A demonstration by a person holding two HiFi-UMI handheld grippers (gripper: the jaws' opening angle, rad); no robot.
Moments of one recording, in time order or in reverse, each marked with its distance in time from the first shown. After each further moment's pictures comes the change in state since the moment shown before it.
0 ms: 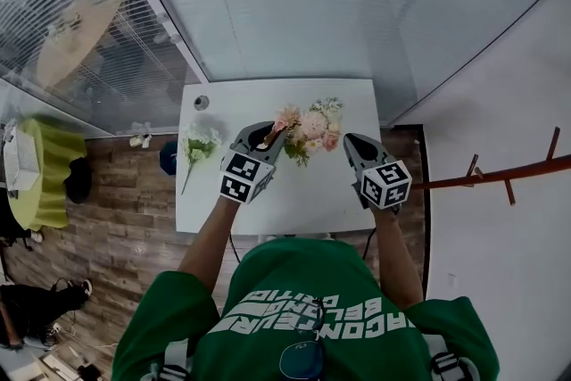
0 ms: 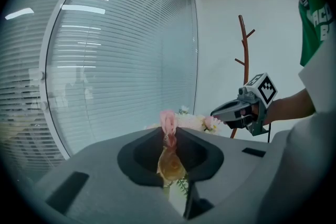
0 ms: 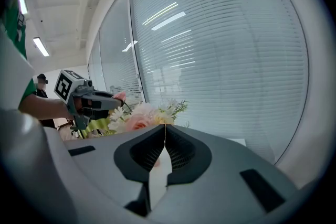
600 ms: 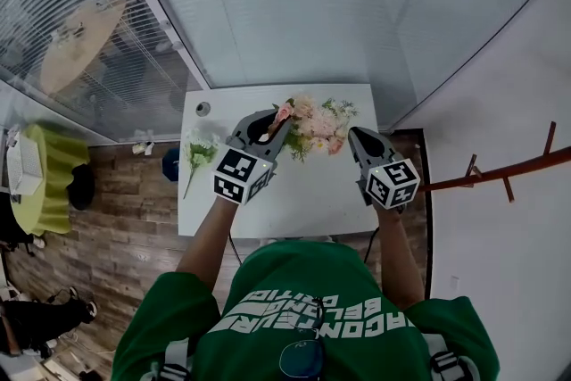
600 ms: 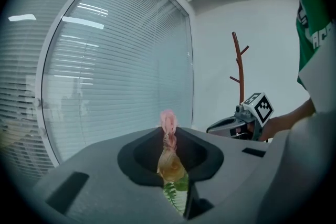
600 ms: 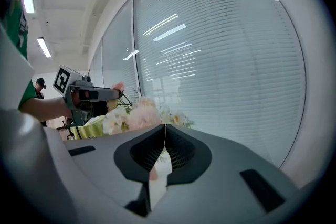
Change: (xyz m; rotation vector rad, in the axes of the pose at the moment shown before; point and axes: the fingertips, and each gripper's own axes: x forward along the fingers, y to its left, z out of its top) left arm -0.022 -0.013 0.081 0.035 -0.163 -0.019; right arm -0.021 0.001 0.044 -0.023 -0.120 -0.011
